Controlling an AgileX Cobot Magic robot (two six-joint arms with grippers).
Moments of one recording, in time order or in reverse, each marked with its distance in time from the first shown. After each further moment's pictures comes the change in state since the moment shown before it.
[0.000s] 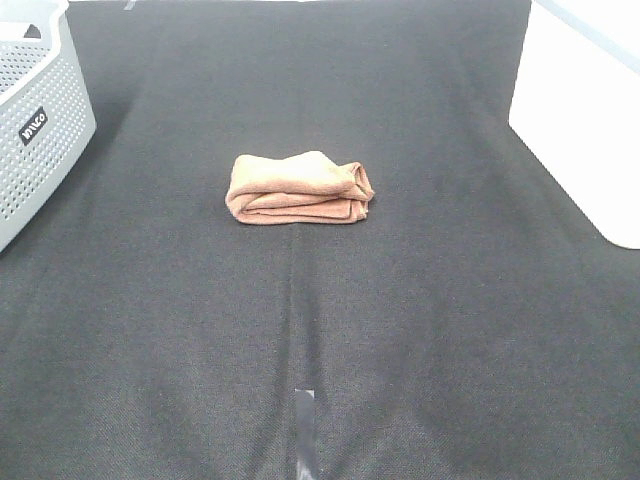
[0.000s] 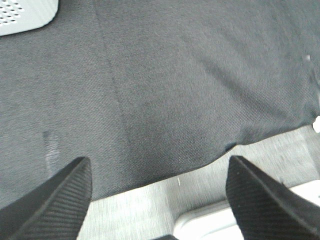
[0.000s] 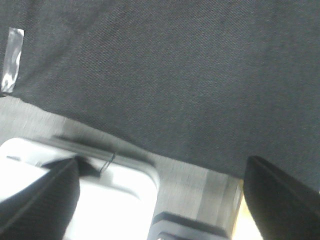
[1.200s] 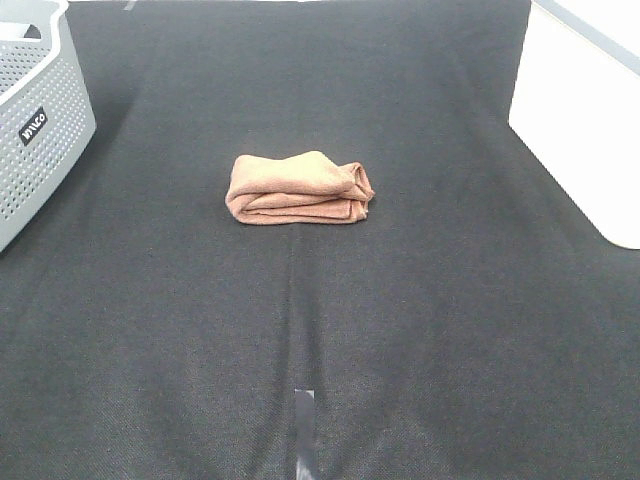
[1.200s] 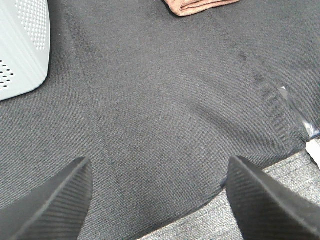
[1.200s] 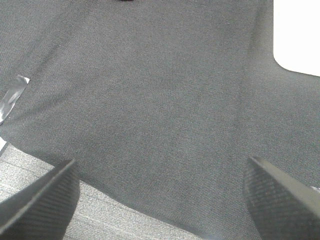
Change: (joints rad) left arm 0.000 -0.216 0.110 -0.079 -0.126 0.119; right arm 0.000 -0.555 0.222 -0.031 -0.114 -0.124
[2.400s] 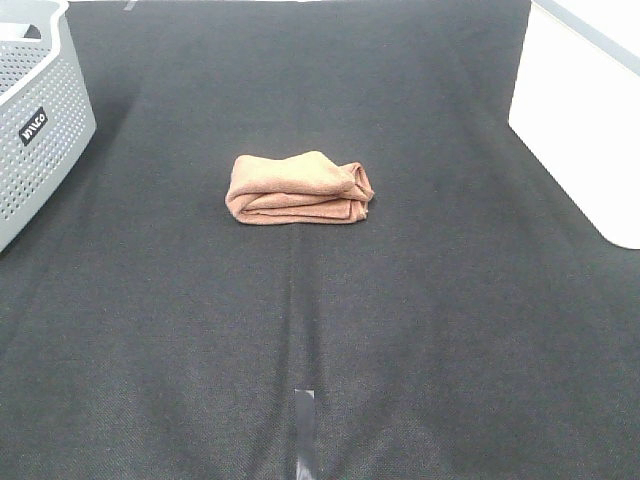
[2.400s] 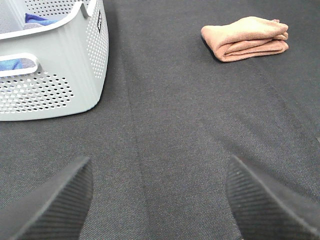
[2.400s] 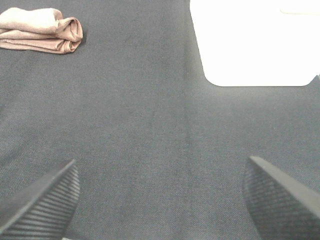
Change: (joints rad) left arm 0.178 -0.182 0.000 0.000 -0.001 0.000; right arm -0.264 -0.190 0.000 0.014 0.000 0.000
